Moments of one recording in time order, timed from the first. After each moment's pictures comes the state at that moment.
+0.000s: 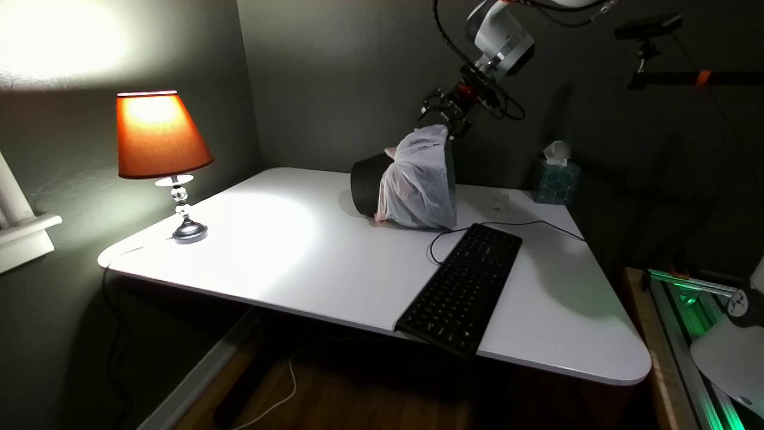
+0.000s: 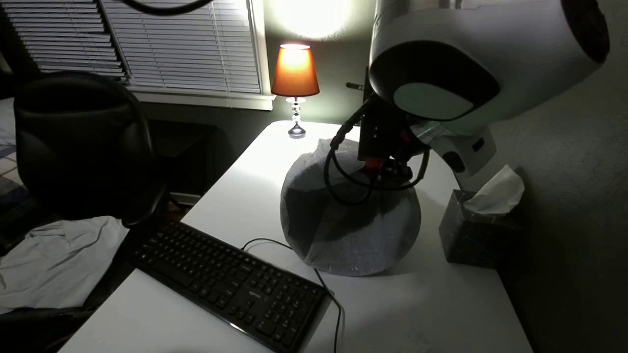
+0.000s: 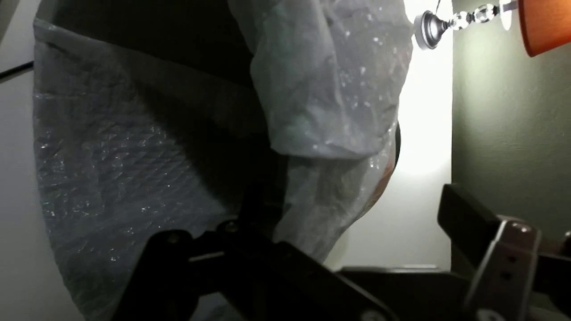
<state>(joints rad) -0.55 0.57 -0.24 -1.53 1.01 1.92 -0.03</state>
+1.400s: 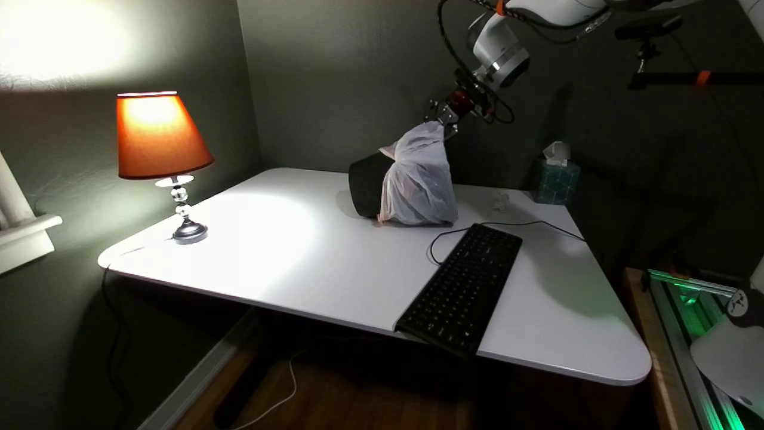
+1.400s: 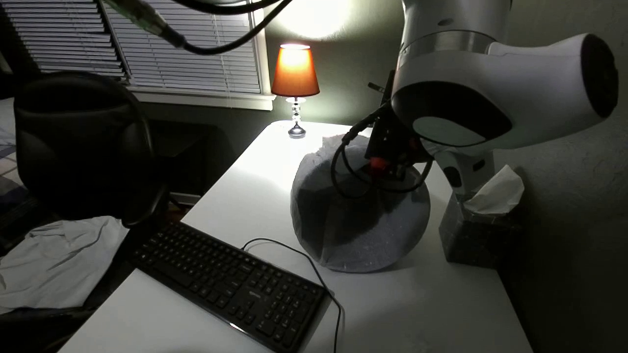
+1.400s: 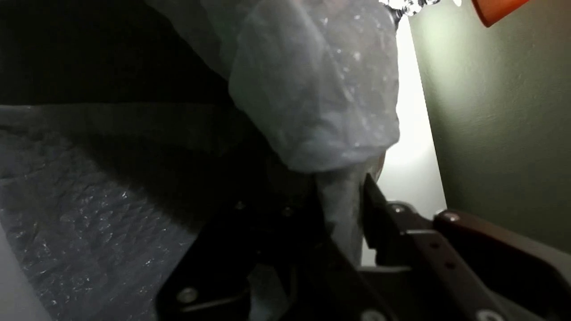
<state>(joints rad) -0.58 0.68 -0.23 -1.42 1.12 1.85 0.09</state>
